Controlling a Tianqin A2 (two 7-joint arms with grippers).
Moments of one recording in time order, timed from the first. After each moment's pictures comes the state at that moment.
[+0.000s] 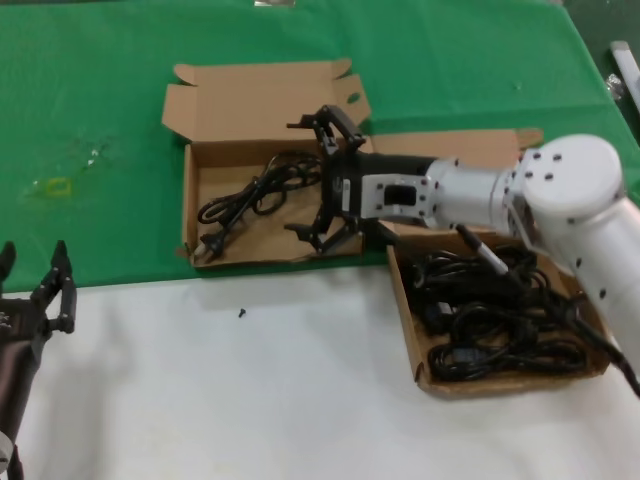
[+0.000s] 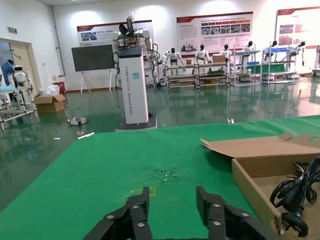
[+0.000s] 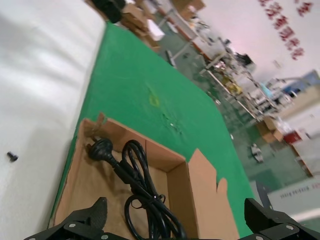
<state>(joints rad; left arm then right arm) 0.00 -0.30 1.60 -1.60 -1.80 0.00 0.00 0.92 0.24 -1.98 0.81 1.54 -0.75 -0.71</state>
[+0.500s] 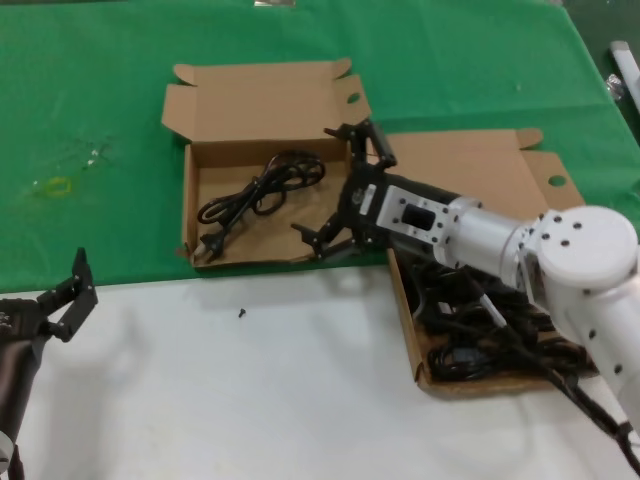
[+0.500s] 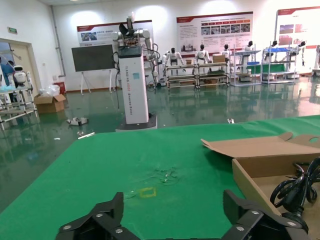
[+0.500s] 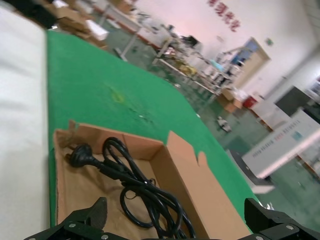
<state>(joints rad) 0.00 -0.30 1.60 -1.60 -1.80 0.00 0.00 0.71 0.26 -1.89 0.99 1.60 -0.58 -0.55</state>
